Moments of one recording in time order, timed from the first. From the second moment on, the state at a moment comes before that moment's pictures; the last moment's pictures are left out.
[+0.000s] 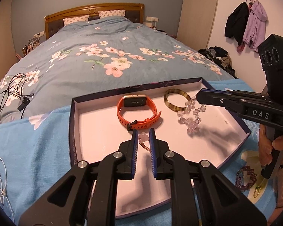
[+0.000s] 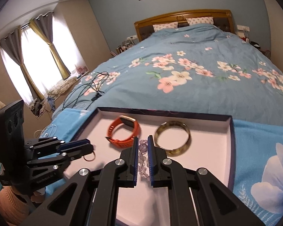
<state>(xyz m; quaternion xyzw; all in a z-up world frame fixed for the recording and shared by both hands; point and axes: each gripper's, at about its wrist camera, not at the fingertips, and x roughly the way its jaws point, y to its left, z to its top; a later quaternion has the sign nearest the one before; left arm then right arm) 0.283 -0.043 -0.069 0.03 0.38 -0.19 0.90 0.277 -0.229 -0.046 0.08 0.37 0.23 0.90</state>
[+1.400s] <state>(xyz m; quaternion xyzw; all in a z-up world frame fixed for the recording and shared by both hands) 0.206 -0.017 -0.032 0.04 0.31 -0.18 0.93 0.173 -0.261 -0.029 0.01 0.35 0.23 0.91</state>
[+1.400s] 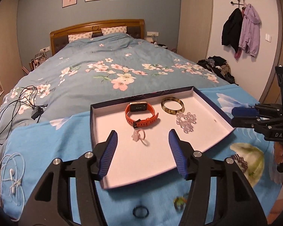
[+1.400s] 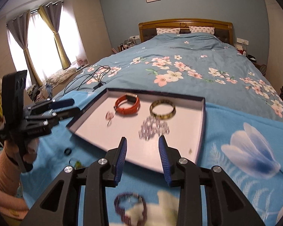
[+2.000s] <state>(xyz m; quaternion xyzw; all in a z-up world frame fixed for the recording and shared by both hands) 0.141 0.011 -0.060 0.07 0.34 -0.16 0.92 0.121 -0.262 -0.073 -0.02 0.40 0.20 0.90</state>
